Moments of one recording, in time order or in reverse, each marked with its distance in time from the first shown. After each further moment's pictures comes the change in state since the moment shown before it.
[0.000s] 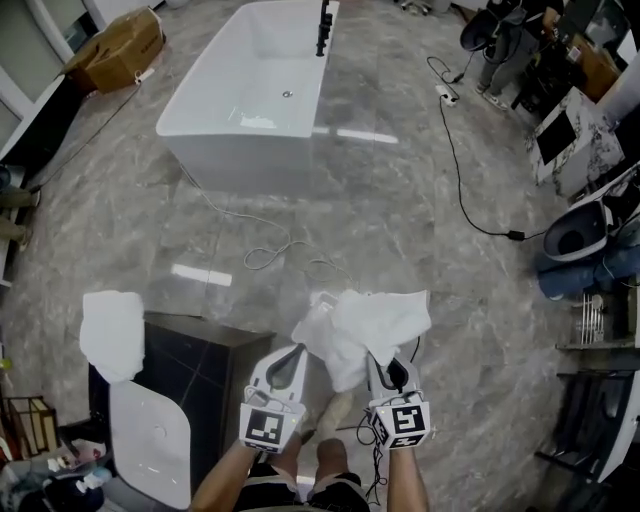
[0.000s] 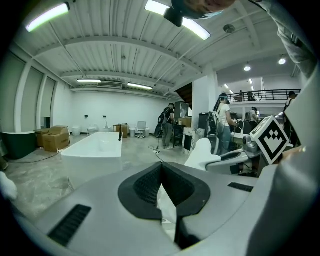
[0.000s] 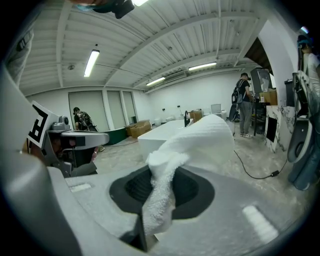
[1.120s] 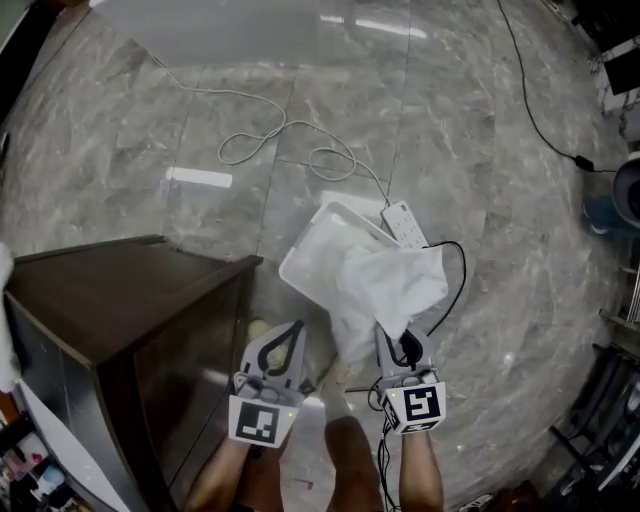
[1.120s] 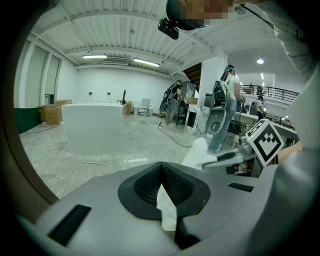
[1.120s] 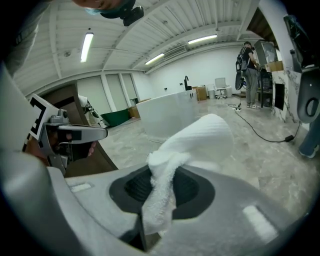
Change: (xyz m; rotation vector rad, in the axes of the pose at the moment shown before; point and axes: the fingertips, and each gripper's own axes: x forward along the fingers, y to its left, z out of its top) left arm 0.103 -0.021 -0.377 -0.197 0.231 0.048; right arm 0.145 -0.057 -0.372 0.031 0.192 0.090
